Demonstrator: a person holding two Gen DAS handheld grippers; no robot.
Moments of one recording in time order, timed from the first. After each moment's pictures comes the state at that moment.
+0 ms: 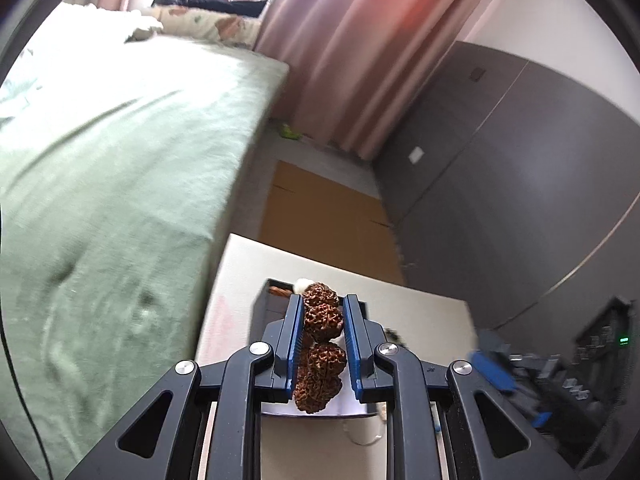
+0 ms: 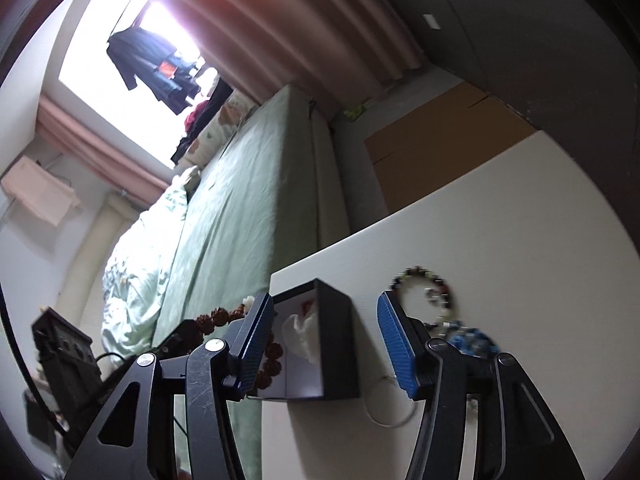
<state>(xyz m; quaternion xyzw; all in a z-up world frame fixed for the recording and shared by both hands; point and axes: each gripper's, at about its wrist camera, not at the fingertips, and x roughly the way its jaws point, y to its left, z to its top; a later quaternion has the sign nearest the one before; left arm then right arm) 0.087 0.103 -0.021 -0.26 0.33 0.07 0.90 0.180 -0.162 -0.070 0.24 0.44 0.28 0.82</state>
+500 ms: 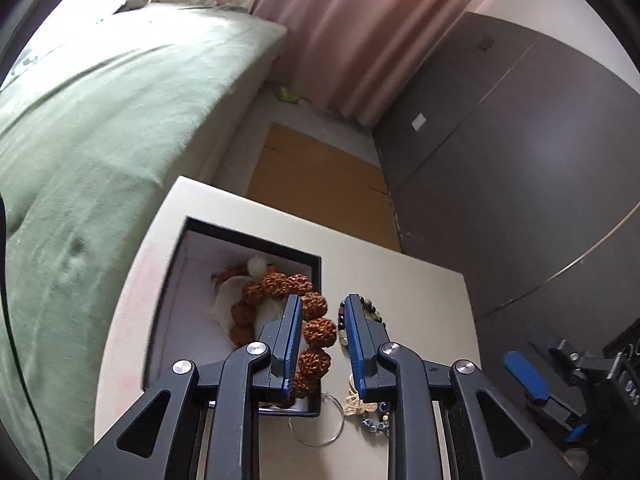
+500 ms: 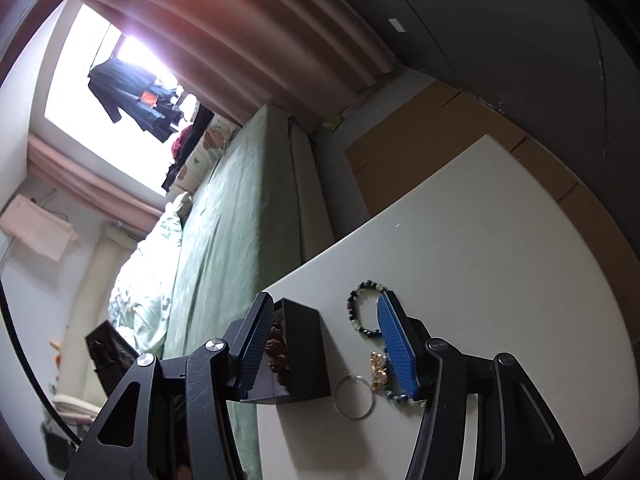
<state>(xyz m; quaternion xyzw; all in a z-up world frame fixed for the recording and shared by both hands) 0.134 0.052 -0.067 -0.29 0.39 0.05 0.87 0.188 -0.216 -0.067 0.29 0.44 0.24 0.82</state>
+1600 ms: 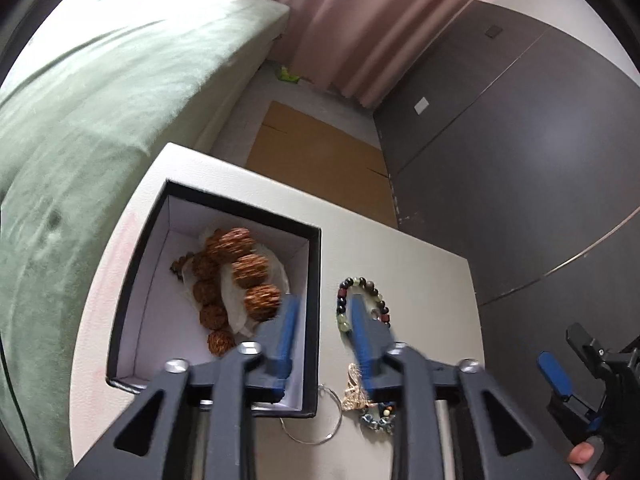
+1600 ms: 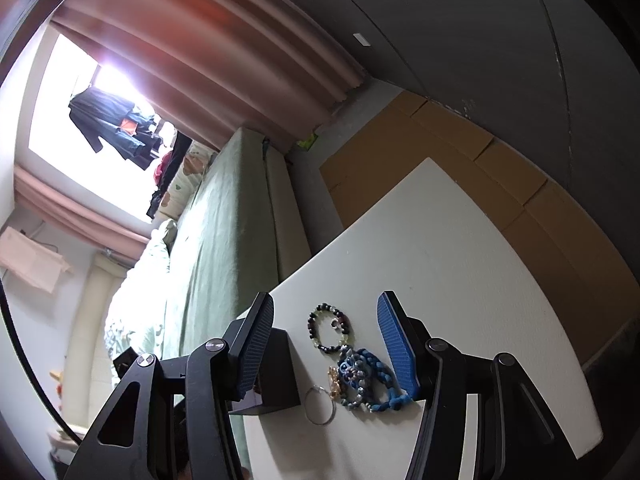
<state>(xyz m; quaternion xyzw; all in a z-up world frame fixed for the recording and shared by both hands) 0.144 0.044 -0.084 -0.30 0.41 0.05 0.86 0.190 -0.263 -0.068 0.31 0.44 0.20 0.82</state>
